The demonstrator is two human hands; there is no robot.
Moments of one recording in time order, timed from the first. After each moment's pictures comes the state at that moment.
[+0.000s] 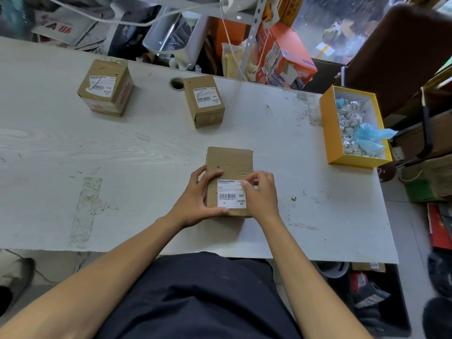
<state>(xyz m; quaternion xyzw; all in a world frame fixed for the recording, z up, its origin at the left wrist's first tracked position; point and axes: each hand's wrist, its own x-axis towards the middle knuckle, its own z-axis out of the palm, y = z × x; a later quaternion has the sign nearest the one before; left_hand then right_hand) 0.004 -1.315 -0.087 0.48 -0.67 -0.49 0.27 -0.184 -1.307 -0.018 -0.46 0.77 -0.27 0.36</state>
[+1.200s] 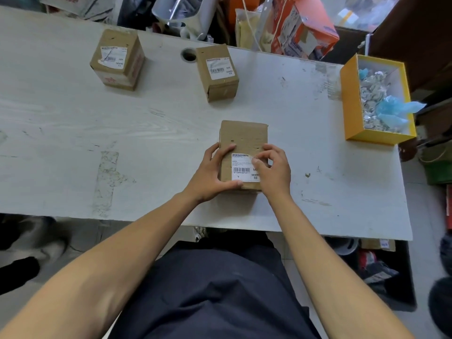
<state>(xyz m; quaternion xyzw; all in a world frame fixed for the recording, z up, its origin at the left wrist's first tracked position) 0.002 -1.306 -0.083 0.49 -0.65 -0.51 0.28 -0.178 -1.296 -0.036 -0.44 0.74 -0.37 0.35</state>
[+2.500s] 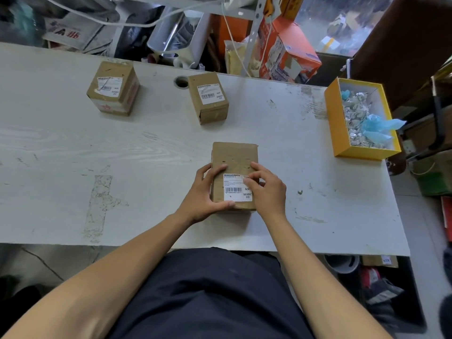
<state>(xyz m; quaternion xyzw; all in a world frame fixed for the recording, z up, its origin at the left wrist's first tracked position) 0.002 -1.308 -0.088 0.49 -0.66 -0.49 0.29 -0.186 -1.294 -0.034 -0.49 0.74 -0.33 0.33</state>
